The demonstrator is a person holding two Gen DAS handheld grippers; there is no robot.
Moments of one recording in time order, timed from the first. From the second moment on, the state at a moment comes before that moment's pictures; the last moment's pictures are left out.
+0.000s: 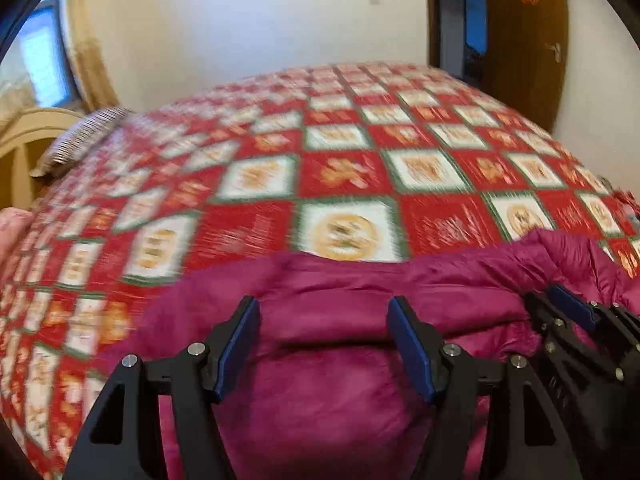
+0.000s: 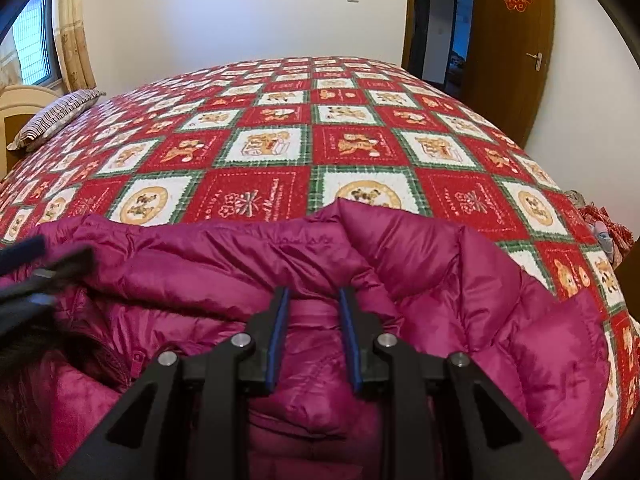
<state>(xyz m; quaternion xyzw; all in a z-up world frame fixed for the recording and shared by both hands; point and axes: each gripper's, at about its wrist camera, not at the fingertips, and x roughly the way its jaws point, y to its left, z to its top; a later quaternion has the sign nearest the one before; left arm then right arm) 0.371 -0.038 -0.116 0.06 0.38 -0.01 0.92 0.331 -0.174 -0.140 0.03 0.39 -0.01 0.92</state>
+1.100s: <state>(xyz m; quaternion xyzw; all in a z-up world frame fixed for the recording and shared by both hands) 0.300 0.019 -0.101 -0.03 0.38 0.01 0.93 0.260 -0.177 -0.090 0.11 0.34 0.03 0.93</state>
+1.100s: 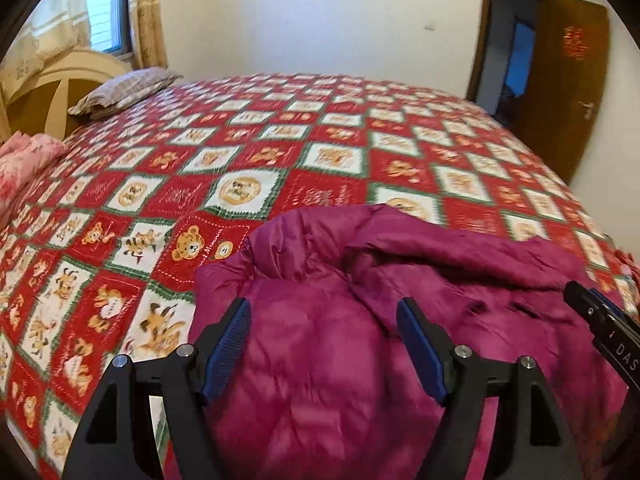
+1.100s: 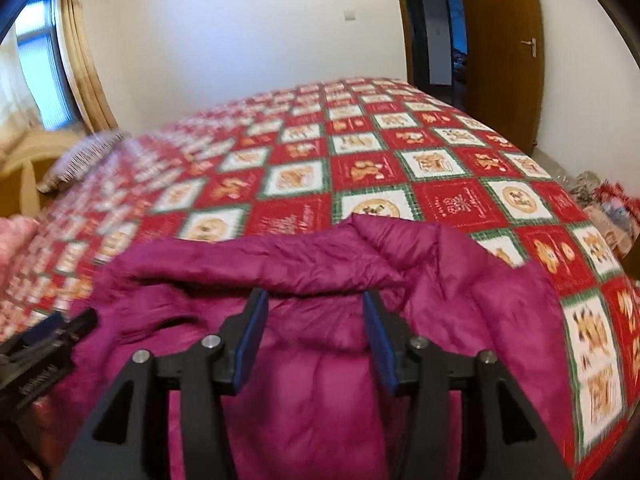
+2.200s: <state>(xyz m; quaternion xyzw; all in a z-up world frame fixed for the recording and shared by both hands) -0.073 0.139 -0.100 -0.03 0.34 -0.21 0.92 -0.112 -0.258 -0.100 0.10 0.37 -0.03 0.92</state>
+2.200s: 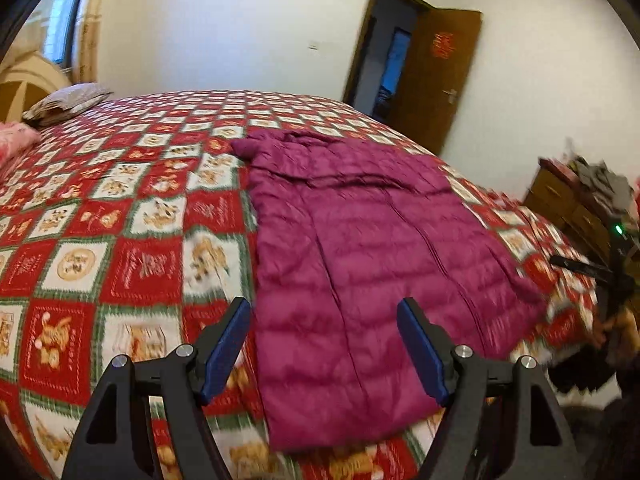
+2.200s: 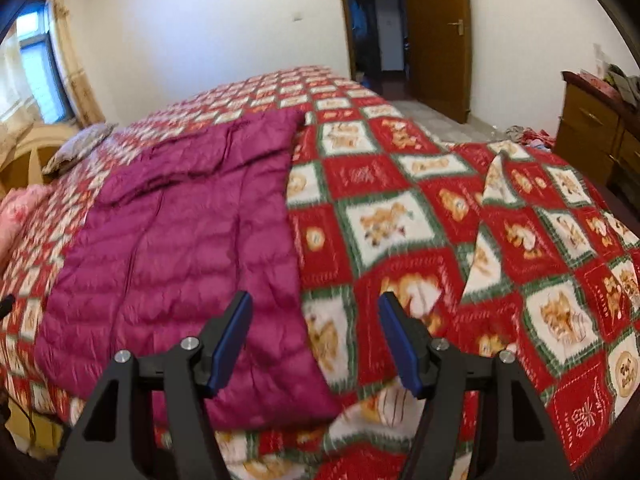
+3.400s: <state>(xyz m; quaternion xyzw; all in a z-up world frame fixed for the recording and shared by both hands) -0.072 0.149 -0.171 -0.12 0.45 -0.21 0.86 -0.112 -0.216 -0.171 0.05 0.48 0.09 0.87</state>
